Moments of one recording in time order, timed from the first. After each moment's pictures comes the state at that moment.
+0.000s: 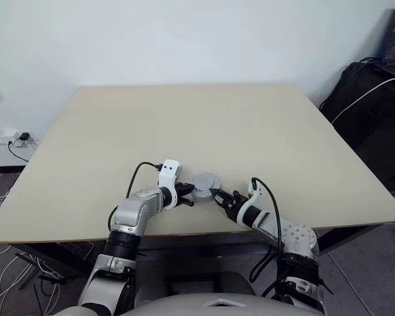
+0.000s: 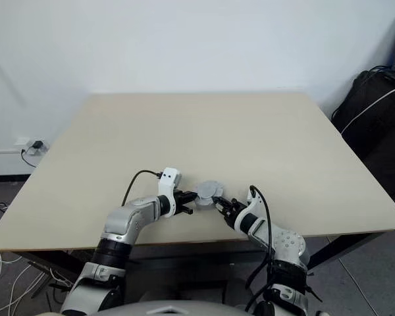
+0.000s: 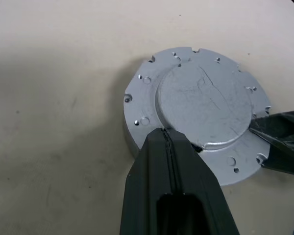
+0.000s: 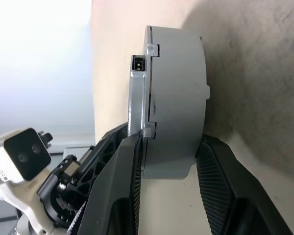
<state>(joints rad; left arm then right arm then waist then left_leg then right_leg) -0.30 0.04 -0.09 0.14 -0.22 0.82 -0.47 -0.17 0.08 -0.48 0.15 0.88 1.16 0.19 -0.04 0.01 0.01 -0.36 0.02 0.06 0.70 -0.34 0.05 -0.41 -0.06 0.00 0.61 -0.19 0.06</state>
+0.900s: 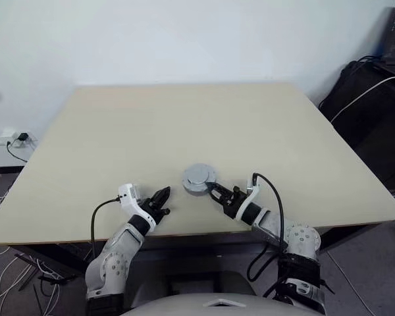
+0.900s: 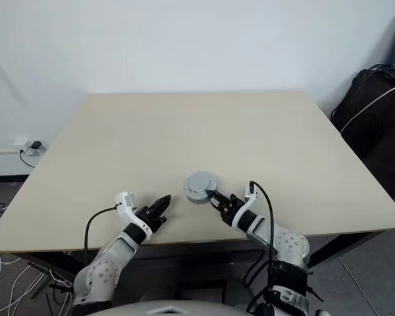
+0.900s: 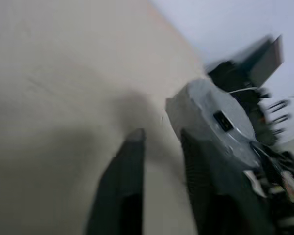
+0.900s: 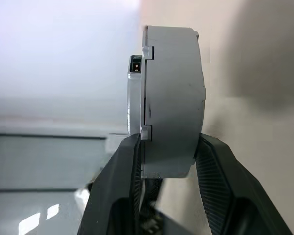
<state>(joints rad) 0.19 -0.06 0.12 -0.20 -0.73 0.59 -0.37 -0.16 0.08 -0.46 0.08 1.09 1.23 0.21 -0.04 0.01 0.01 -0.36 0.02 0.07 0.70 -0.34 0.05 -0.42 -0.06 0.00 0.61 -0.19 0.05</state>
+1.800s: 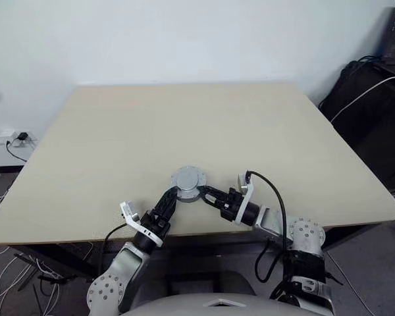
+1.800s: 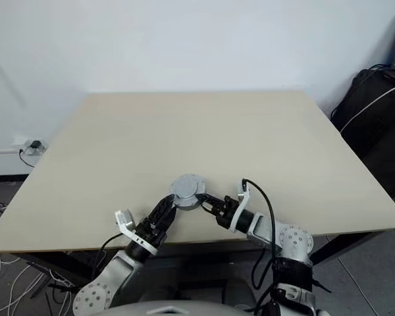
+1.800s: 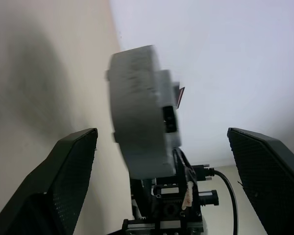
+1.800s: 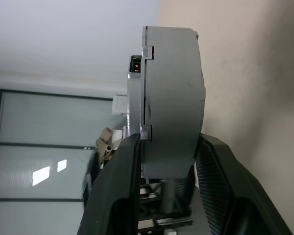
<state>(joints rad) 0.33 -0.07 0.06 -0.17 -1.31 0.65 -0.31 -0.16 -0.01 -0.38 0.07 1.21 1.36 0.20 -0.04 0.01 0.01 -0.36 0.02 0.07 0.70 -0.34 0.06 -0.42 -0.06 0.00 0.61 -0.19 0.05</state>
